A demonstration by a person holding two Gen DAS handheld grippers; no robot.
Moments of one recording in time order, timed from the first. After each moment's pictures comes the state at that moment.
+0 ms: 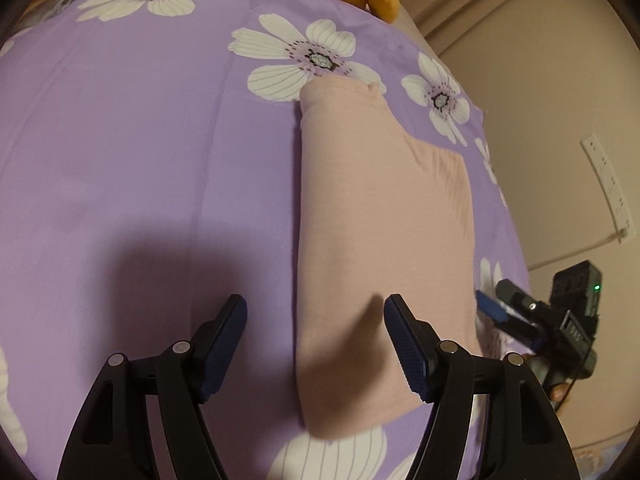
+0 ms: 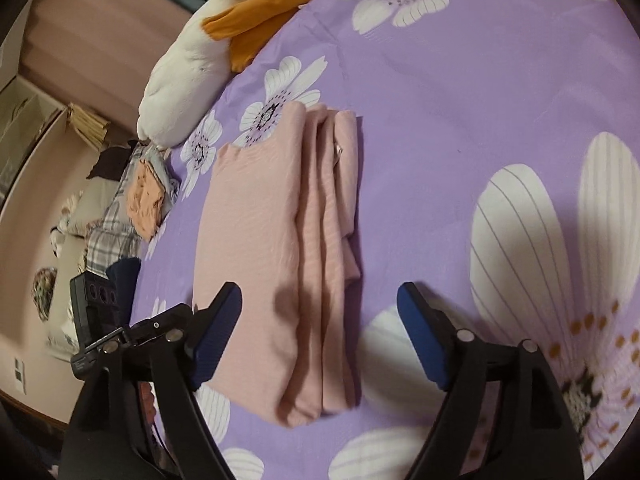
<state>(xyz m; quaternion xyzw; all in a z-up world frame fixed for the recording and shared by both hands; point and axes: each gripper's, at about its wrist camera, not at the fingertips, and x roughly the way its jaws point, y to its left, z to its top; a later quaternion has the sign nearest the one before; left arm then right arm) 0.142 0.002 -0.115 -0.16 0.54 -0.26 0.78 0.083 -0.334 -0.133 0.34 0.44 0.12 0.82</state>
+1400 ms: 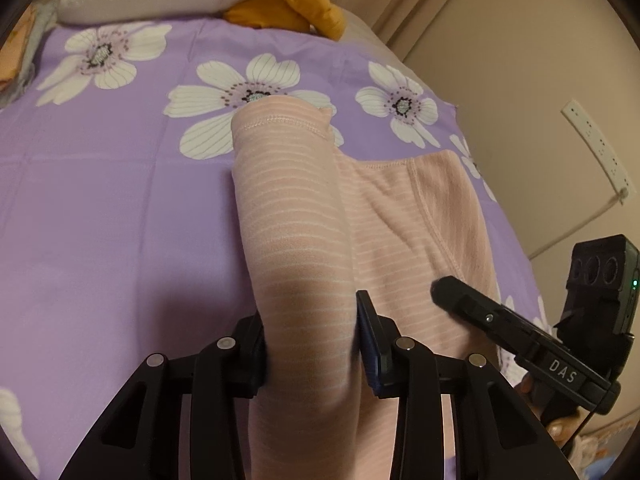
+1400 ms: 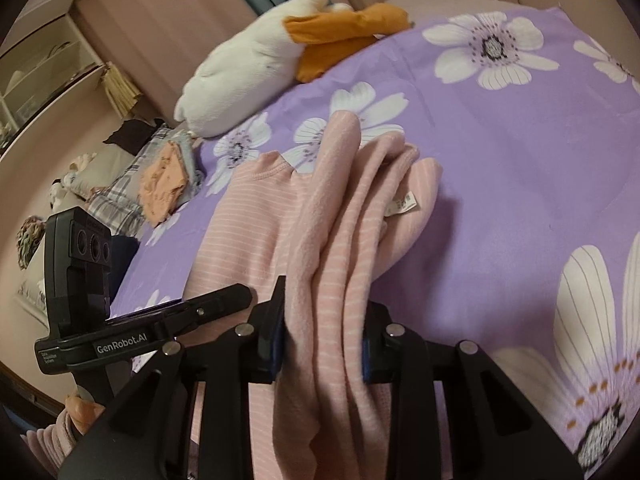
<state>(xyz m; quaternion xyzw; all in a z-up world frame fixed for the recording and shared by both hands) 0.136 -0.038 -0.082 -0.09 0.48 -0.28 0.83 0.088 -0.271 -0.087 0.23 0.38 0.15 0.88</state>
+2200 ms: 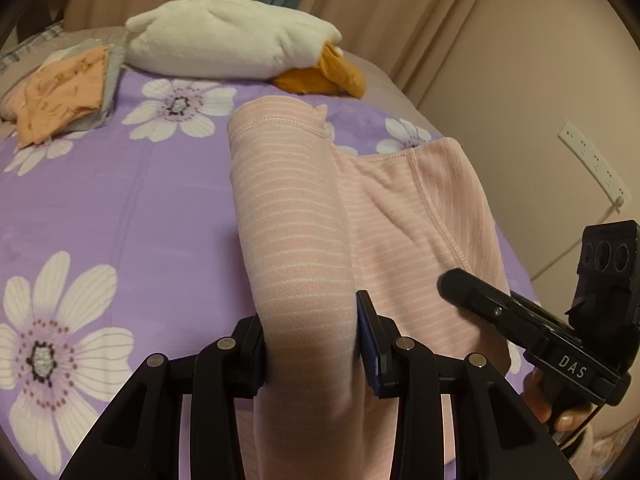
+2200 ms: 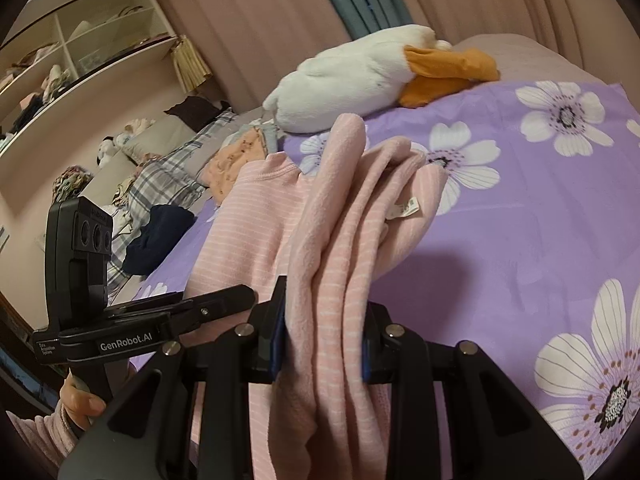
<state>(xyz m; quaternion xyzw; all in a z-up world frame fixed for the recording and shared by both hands) 0.066 0.041 -0.014 -0.09 0.42 -0.22 0.88 0.048 -0.190 -0.020 0.16 0.33 0.23 0.90</state>
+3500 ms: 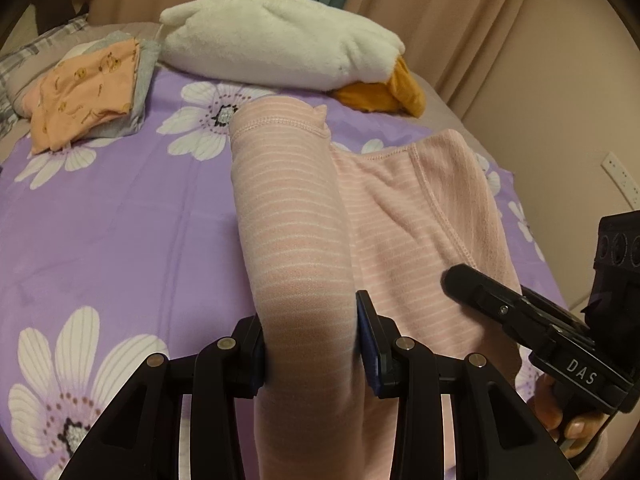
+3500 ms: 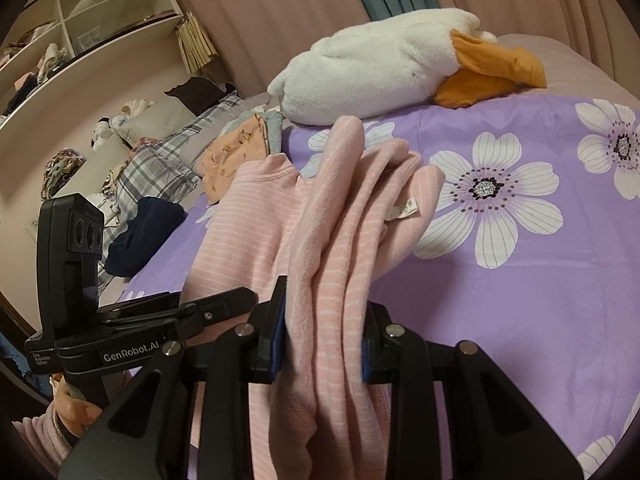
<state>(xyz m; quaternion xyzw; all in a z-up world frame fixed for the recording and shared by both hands) 0.150 0.079 -0.041 -0.09 0.42 -0.17 0.89 0.153 -0.136 -0.040 0.14 0.35 0.25 0.89</state>
